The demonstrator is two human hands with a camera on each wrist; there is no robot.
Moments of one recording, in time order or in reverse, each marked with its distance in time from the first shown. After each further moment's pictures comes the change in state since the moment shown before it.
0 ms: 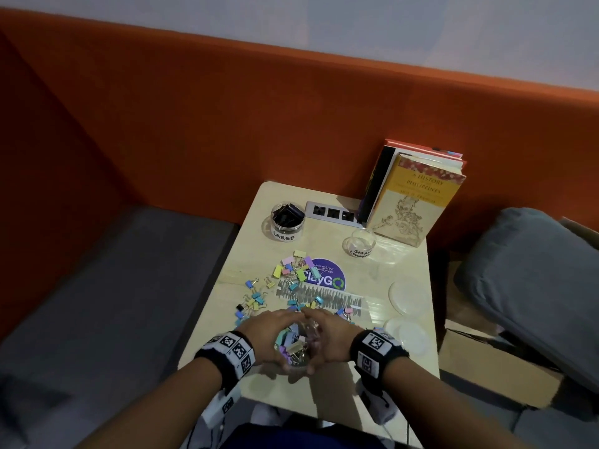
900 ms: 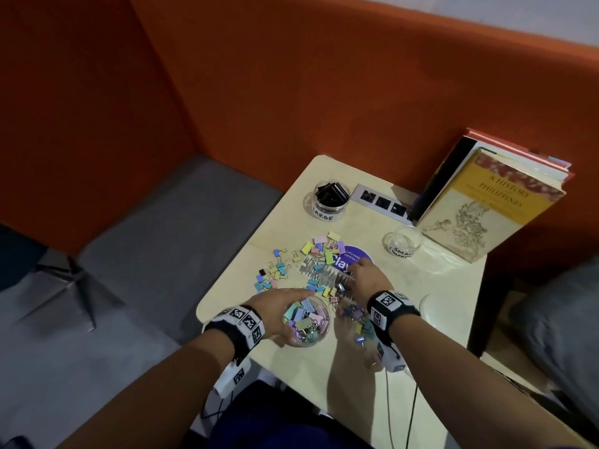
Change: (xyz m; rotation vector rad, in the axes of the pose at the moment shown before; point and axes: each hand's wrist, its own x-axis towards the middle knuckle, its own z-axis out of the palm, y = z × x) left_hand -0.018 0.023 0.005 -0.291 0.077 -0.336; right_hand 0.088 0.062 -0.044 -0.340 0.253 0.032
